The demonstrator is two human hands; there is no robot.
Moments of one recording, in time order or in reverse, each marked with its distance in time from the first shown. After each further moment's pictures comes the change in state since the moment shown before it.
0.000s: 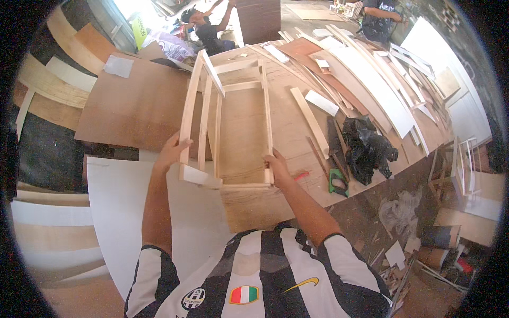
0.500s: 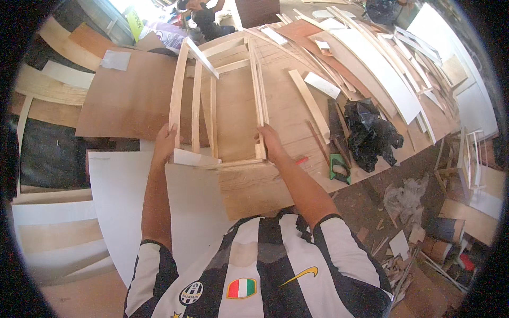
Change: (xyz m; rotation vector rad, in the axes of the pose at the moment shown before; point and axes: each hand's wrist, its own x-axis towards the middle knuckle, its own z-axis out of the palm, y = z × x) left_hand -0.005 -0.009 0.020 0.109 0.302 -0.065; right_hand 0.030 -0.021 0.010 0.014 -0.054 0.070
